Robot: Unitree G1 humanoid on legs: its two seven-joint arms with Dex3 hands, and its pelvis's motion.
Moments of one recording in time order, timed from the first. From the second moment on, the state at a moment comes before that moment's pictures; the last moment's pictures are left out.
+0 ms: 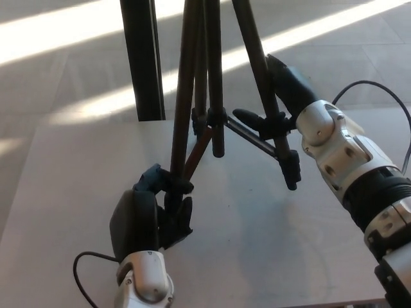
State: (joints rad) left_arm -0.30 -0.06 -0.11 0.29 0.43 0.10 0.45; right_arm -1.16 -0.18 0.35 1.06 -0.35 0.14 -0.02
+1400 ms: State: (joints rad) left_arm -0.08 0.27 -0.08 -0.03 0.39 0.24 0.15; right_arm -0.80 -0.39 0.20 0.52 -0.32 0.29 0.17
